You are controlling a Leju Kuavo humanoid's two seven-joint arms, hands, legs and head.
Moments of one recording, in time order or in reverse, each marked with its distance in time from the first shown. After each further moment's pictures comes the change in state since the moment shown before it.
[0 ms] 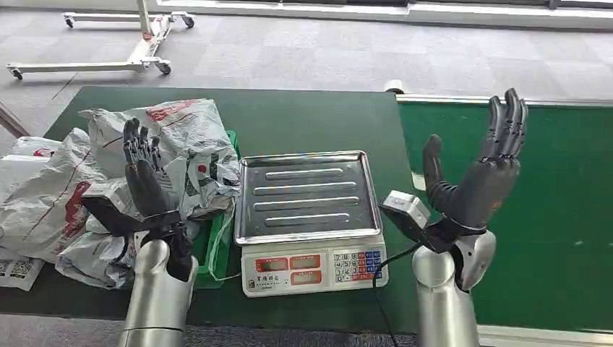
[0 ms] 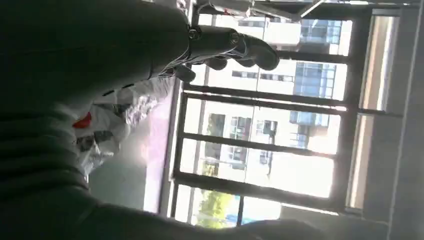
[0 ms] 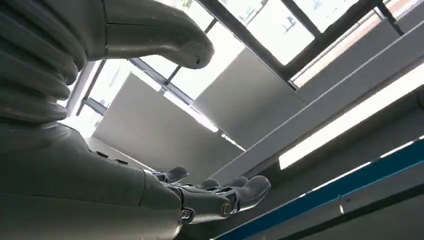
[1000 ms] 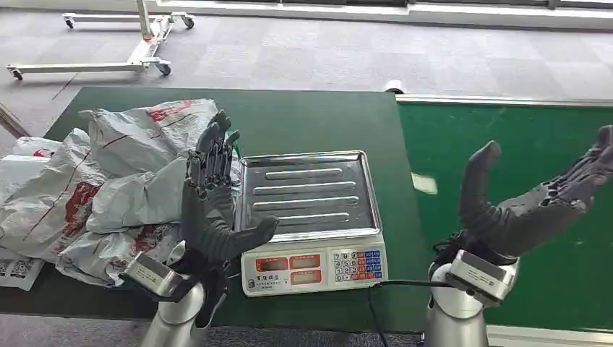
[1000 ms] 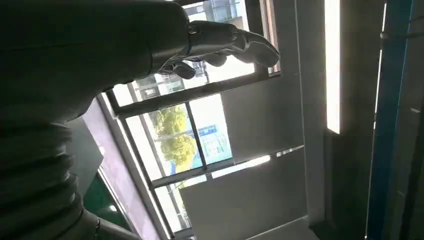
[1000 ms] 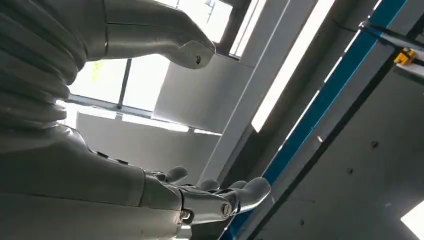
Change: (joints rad) left arm 0.141 0.079 -0.523 -0.324 -0.181 0.037 -0.003; right arm 0.096 -0.014 0.144 -0.271 -0.383 0.000 -0.106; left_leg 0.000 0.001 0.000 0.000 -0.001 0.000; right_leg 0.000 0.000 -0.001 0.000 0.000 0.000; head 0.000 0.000
